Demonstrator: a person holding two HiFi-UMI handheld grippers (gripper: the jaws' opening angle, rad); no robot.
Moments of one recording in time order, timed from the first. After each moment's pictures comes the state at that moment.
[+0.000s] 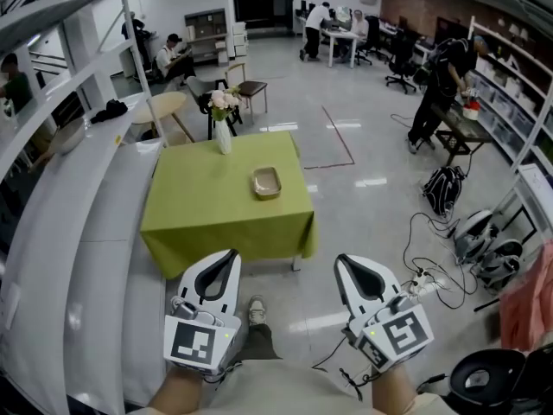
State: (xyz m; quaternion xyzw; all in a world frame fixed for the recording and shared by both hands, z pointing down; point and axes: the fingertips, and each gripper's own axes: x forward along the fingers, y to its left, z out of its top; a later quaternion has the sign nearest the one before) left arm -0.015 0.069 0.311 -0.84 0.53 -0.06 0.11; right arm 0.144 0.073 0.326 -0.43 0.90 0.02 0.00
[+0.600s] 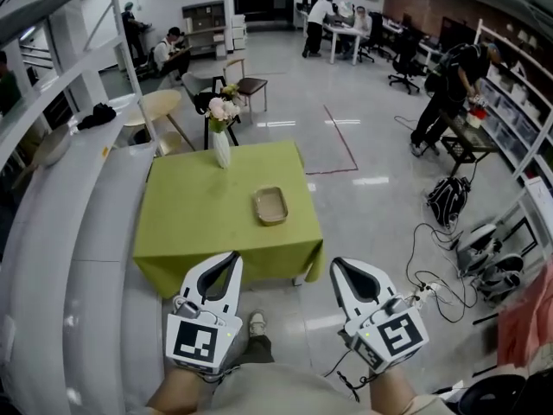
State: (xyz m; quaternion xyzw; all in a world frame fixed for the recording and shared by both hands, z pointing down) left arm -0.062 -0.092 0.325 -0.84 0.53 -0.08 0.08; right arm 0.090 -0.084 0.334 -0.43 0.90 0.00 -0.03
